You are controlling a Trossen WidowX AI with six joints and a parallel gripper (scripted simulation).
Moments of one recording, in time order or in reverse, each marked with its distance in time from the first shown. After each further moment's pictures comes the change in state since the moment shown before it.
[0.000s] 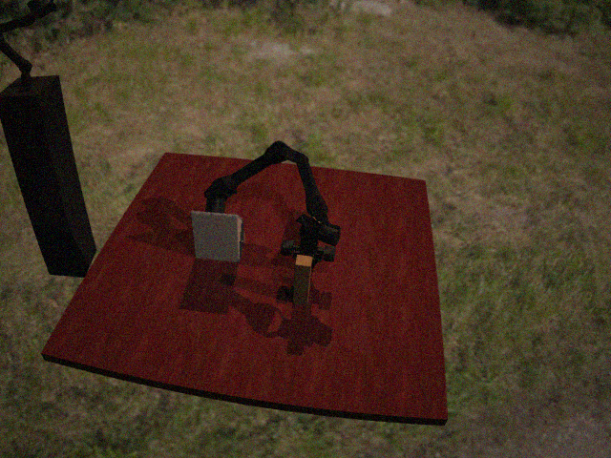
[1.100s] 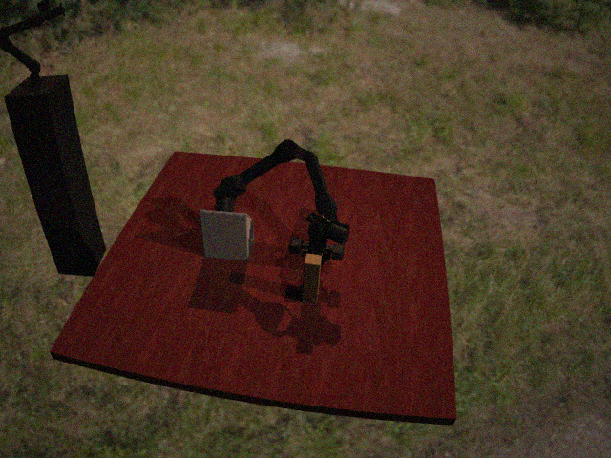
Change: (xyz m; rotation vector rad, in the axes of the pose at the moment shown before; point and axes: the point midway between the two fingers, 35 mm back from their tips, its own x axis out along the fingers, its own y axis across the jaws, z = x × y) arm -0.002 0.002 0.001 0.007 -0.003 0.011
